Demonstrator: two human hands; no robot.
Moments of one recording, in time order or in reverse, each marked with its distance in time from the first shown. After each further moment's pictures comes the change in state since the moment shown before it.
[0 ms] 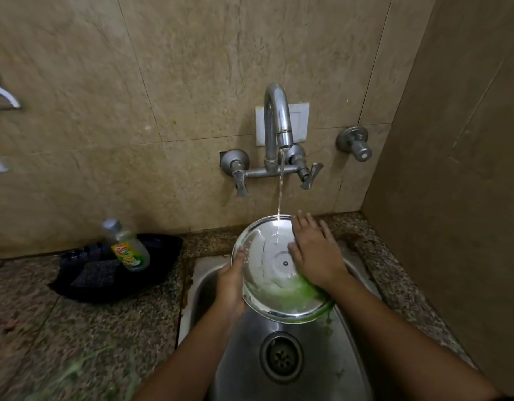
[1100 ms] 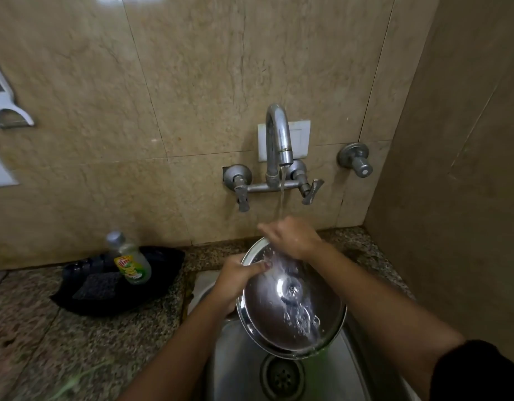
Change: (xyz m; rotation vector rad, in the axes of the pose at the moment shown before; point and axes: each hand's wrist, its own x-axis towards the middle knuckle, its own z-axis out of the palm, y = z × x) left_hand -0.009 0.047 0.019 0.411 -0.239 0.180; right_hand 0.065 -0.034 -0.054 0.254 -0.063 -0.301
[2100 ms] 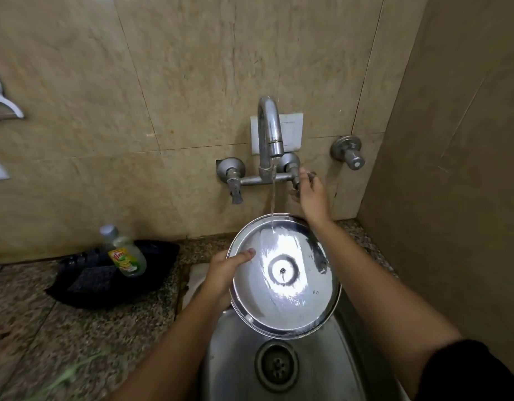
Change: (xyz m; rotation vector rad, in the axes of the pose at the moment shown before) left_hand -0.015 0.002 0.002 -0.203 0.134 -0.113; right_hand 0.014 0.025 -0.028 0.933 0.596 0.551
